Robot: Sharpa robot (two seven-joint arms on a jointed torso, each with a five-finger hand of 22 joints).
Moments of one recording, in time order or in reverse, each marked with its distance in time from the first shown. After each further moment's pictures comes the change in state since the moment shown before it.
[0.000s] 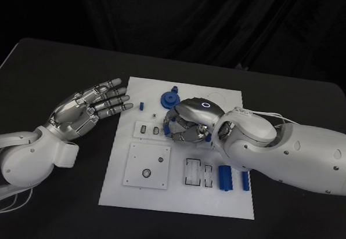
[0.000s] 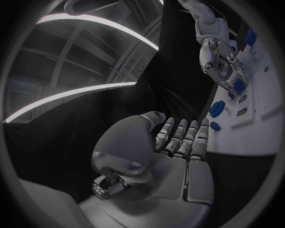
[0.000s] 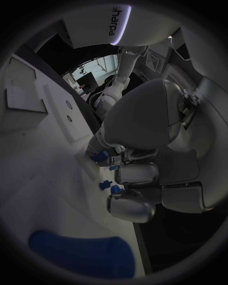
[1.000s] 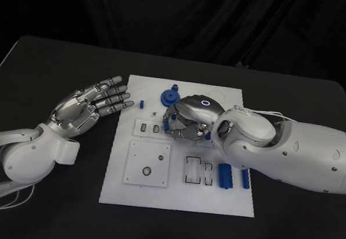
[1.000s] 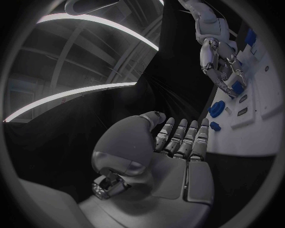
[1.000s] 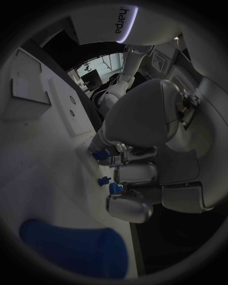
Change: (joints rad) left arm -0.001 0.007 0.000 -0.013 0.001 0.010 0.000; left_hand -0.004 0.004 0.000 0.000 0.000 -0.004 0.004 0.000 0.000 0.003 0.003 0.004 0.001 0.000 0.000 0.000 0.000 0.000 0.000 0.000 0.000 0.000; right arm -0.005 0.008 0.003 -0.004 -0.066 0.000 -0.044; right_hand -0.059 -0.025 -0.001 0.002 -0.127 -0.101 0.021 -0.025 0.074 0.000 0.015 -0.008 0.000 0.000 0.007 -0.016 0.000 0.000 -0.007 0.007 -0.026 0.001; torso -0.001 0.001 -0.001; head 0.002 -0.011
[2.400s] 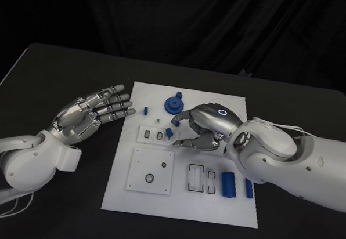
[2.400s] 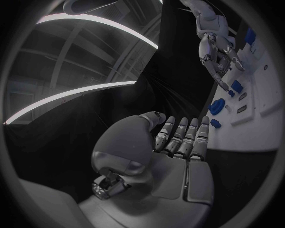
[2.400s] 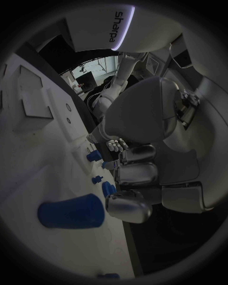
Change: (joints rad) left arm -0.002 -0.030 0.000 0.032 0.005 -0.033 0.000; left_hand -0.011 -0.011 0.025 0.000 0.011 0.031 0.012 0.012 0.004 0.030 0.019 0.041 0.005 0.043 0.001 0.068 0.011 0.000 0.049 -0.002 0.037 0.015; right arm 0.002 -0.097 -0.004 0.067 0.029 -0.074 0.066; right_hand -0.083 -0.052 -0.093 0.099 -0.176 -0.154 0.005 -0.102 -0.099 -0.018 0.003 -0.015 0.001 0.000 0.000 0.009 0.000 0.000 0.000 0.000 -0.010 0.000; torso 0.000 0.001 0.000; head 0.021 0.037
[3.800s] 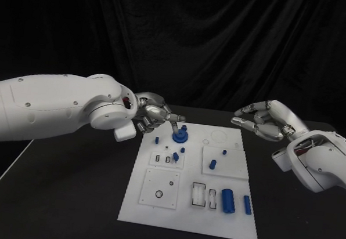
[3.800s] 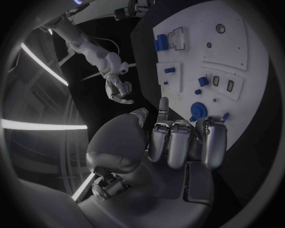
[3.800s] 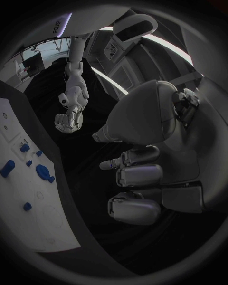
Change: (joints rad) left arm 0.300 0.378 0.000 -0.230 -0.710 -0.055 -0.994; left_hand -0.181 -0.075 -0.192 0.204 -0.377 0.364 -0.061 0.426 0.266 1.165 -0.258 1.140 1.238 1.172 -0.294 1.194 1.236 -0.016 1.043 -0.186 1.269 1.196; right arm 0.008 -0.156 -0.002 -0.172 0.670 -0.126 0.323; right_hand -0.015 0.127 -0.097 0.075 0.000 0.153 0.012 0.030 -0.014 0.022 0.022 0.031 0.000 0.002 0.020 0.062 0.000 0.000 0.032 0.025 0.067 0.000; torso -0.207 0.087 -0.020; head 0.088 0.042
